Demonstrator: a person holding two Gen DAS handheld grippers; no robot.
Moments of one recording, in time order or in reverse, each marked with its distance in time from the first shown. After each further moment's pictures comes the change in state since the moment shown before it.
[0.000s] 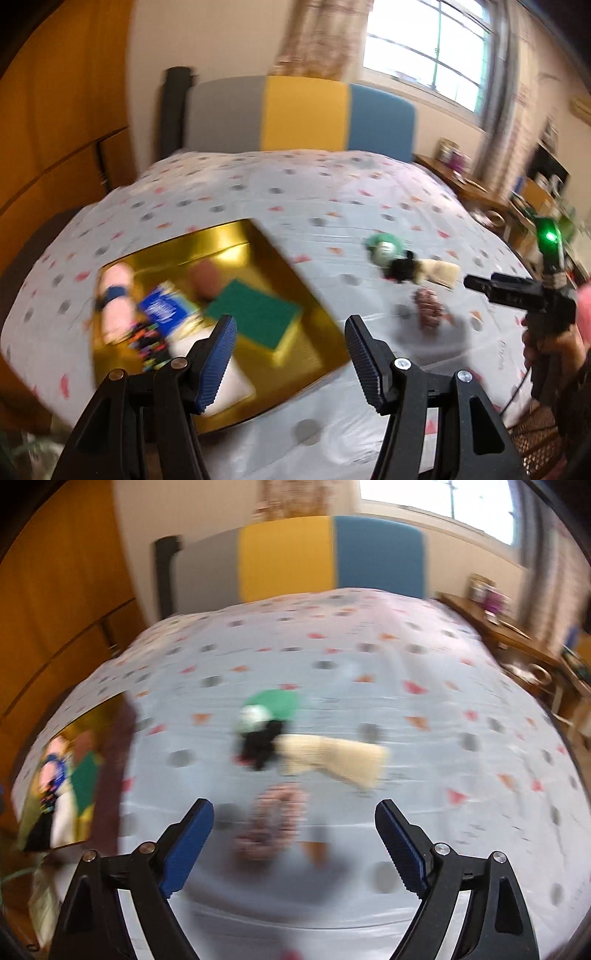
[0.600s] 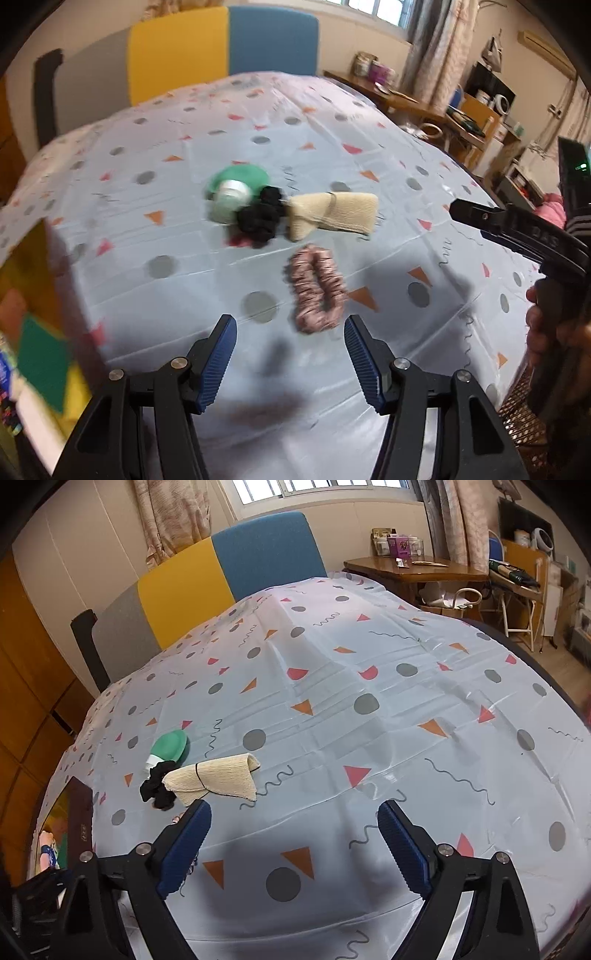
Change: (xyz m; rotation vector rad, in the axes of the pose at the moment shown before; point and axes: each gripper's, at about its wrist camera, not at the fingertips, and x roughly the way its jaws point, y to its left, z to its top) left arm 0.148 -0.163 0.010 0.202 0.276 -0.239; right arm -0.004 -0.109 -0.016 0.350 -0.038 -0.048
